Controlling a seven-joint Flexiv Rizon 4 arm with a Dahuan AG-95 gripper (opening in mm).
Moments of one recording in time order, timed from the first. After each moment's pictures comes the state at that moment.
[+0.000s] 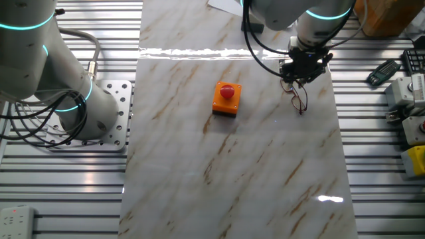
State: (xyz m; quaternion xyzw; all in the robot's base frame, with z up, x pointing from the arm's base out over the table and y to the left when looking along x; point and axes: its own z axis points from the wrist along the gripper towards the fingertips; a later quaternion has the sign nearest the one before) arm 0.599 0.079 0.034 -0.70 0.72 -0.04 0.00
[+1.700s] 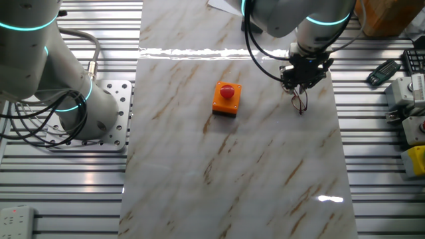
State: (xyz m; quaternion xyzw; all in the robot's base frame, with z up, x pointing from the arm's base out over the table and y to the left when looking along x) arm 0.603 0.070 0.021 -0.71 0.70 -0.06 -0.01
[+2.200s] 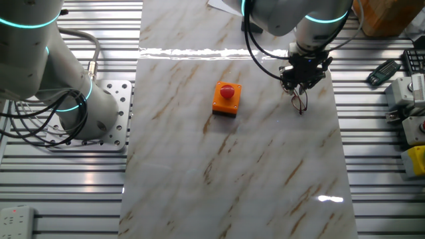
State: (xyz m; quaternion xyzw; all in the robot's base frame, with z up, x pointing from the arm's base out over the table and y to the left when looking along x) arm 0.603 0.068 0.021 -0.71 0.70 -0.06 -0.01
